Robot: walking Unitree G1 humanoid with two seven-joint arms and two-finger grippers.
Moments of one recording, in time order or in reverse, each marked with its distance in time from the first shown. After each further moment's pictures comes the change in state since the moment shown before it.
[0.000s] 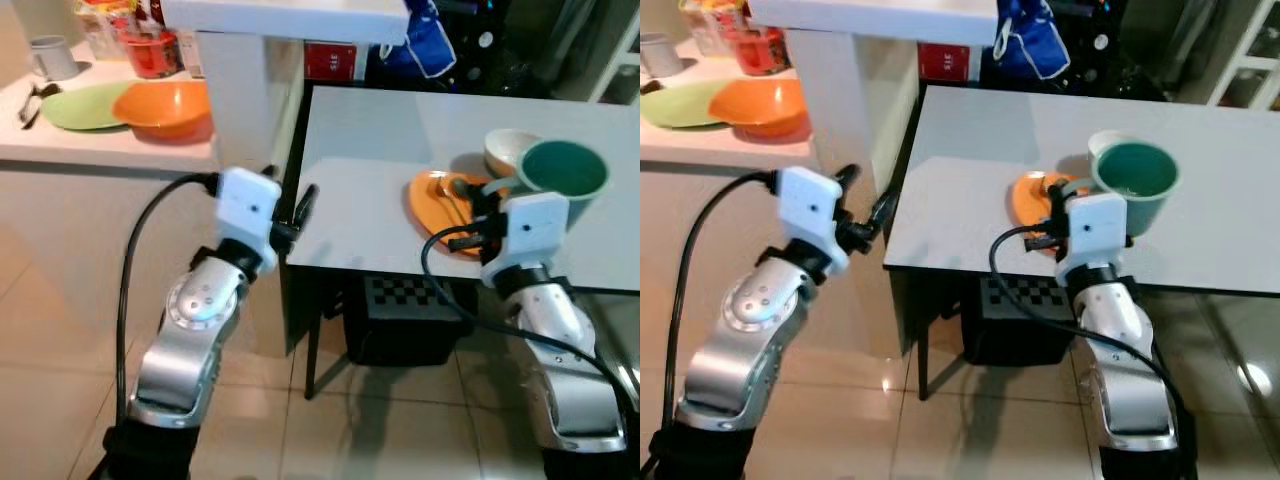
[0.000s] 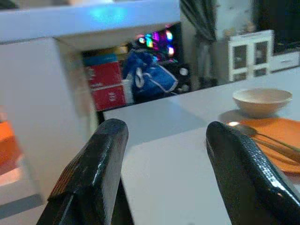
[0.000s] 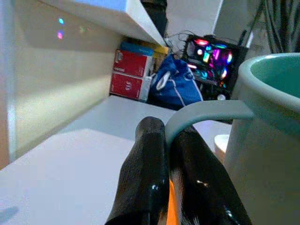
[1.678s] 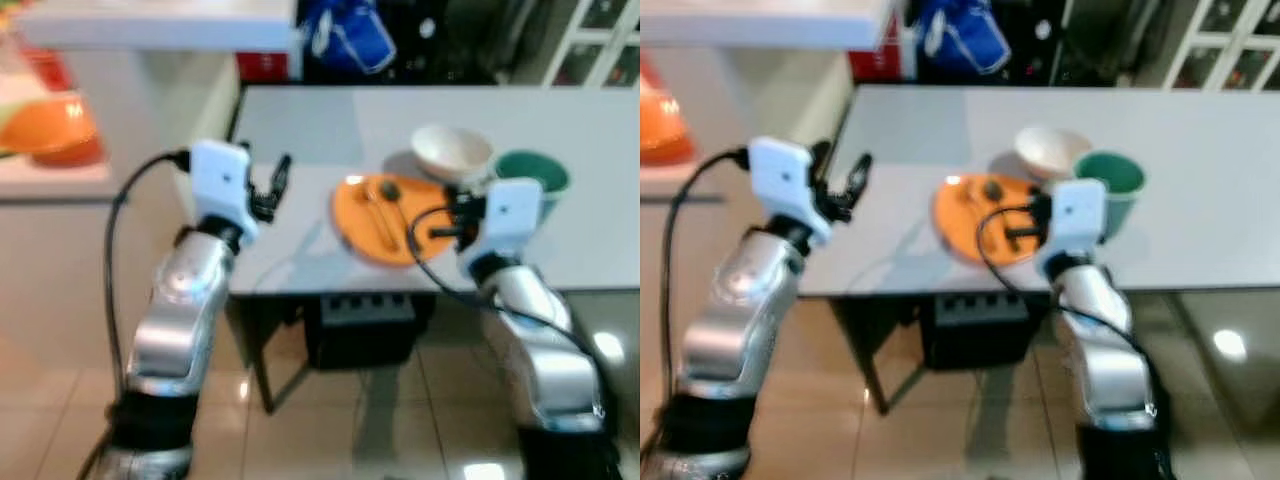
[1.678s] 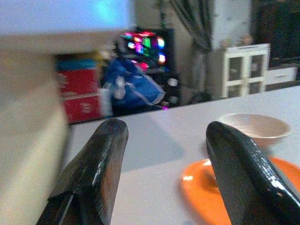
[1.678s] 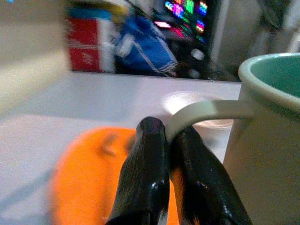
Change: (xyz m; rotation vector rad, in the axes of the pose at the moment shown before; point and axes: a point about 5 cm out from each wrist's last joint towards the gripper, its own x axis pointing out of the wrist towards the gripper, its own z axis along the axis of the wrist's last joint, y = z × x) left arm 0.019 0.006 -0.001 -0.101 -0.023 0.055; right arm 0.010 0.001 -0.012 0.119 0.155 -0.043
